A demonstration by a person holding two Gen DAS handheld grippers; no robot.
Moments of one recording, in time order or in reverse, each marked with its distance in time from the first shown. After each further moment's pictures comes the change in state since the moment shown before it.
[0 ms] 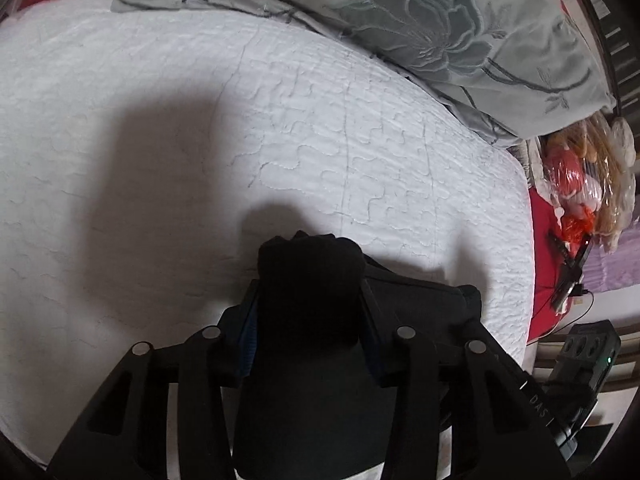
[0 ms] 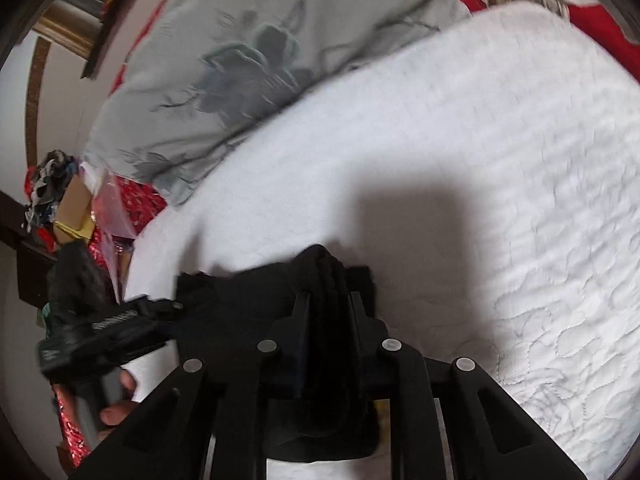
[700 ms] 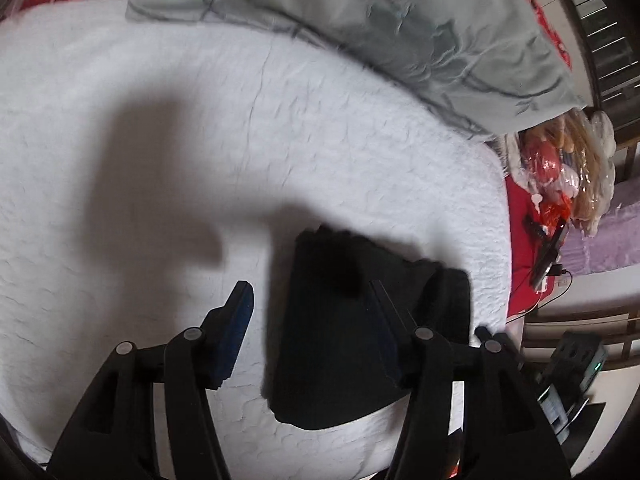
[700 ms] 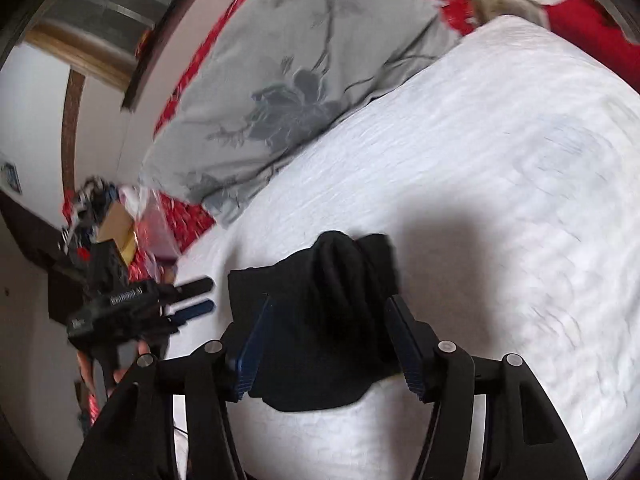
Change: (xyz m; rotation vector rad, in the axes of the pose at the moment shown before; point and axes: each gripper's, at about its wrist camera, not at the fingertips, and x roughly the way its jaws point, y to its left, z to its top) left arm -0.044 0.032 0.002 0.024 0.056 -0.067; right arm -0.063 0.019 -0.030 0.021 -0.092 0.108
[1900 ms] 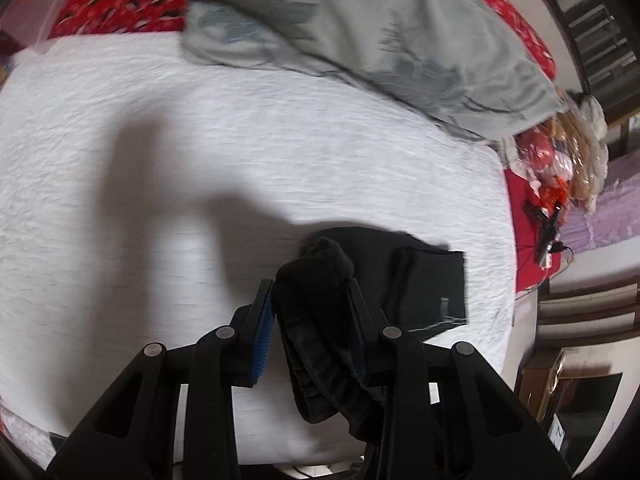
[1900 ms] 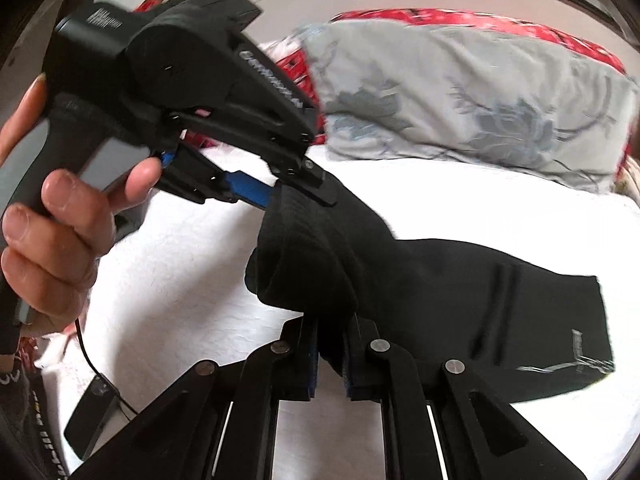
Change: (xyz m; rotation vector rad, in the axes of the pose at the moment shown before) left arm -0.090 0.052 0.013 0.098 -0.008 0.032; right arm 0.102 0.240 -0.151 -0.620 -0.072 -0.168
